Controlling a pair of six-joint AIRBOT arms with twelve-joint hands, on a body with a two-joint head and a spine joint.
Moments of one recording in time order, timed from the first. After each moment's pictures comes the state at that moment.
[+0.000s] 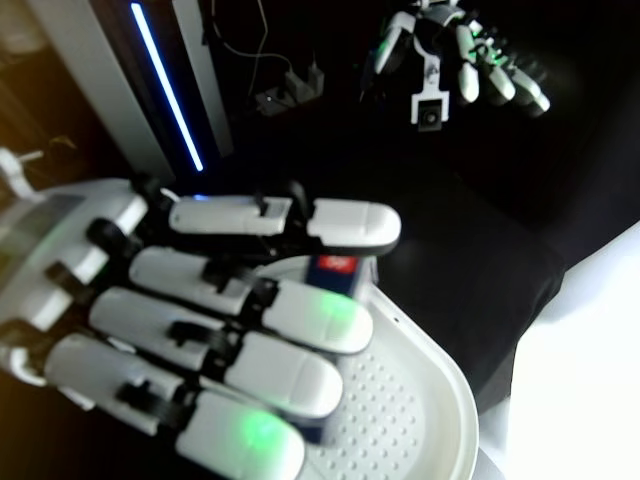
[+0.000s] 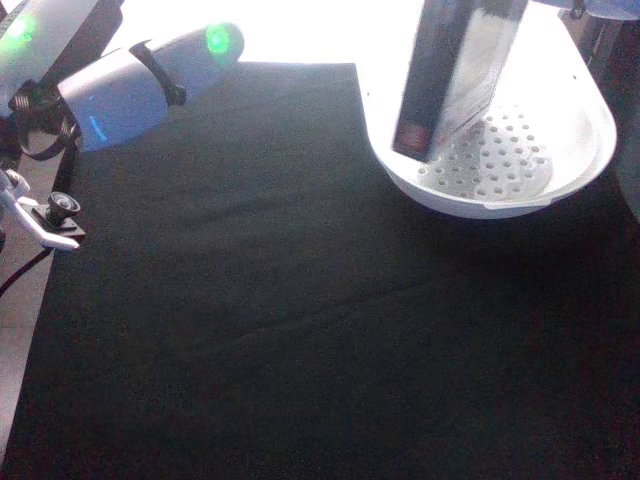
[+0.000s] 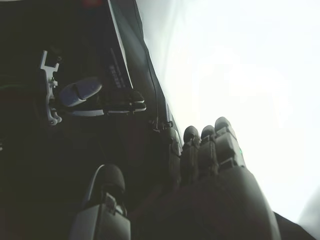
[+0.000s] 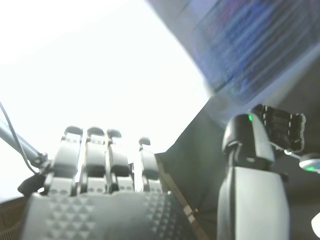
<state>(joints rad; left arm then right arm) 0.63 -1.03 1.16 -0.15 -1.25 0.82 -0.39 -1.04 1.34 0.14 0.97 -0.97</state>
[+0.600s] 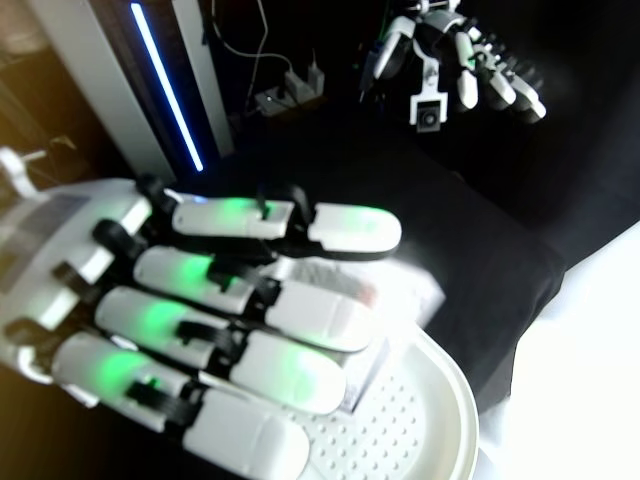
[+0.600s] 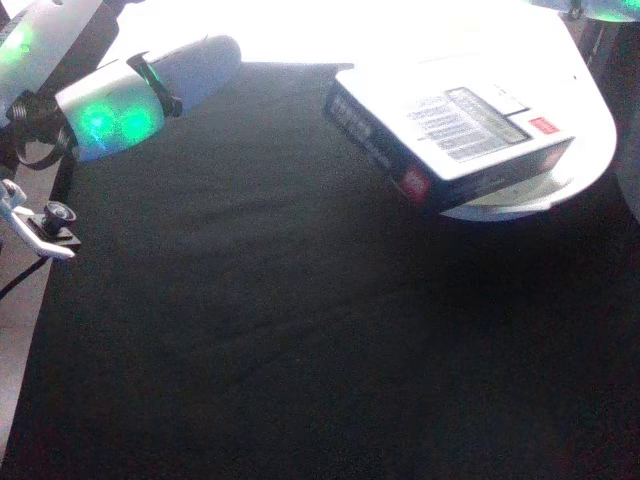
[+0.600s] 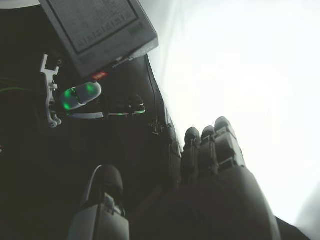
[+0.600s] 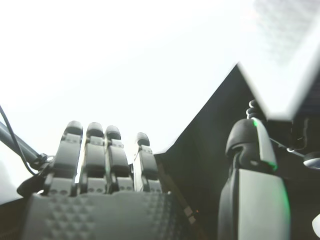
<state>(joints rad) 0.65 -1.03 1.16 -0.16 -1.26 0.82 -0.39 -1.04 1.34 0.14 0.97 -0.97</state>
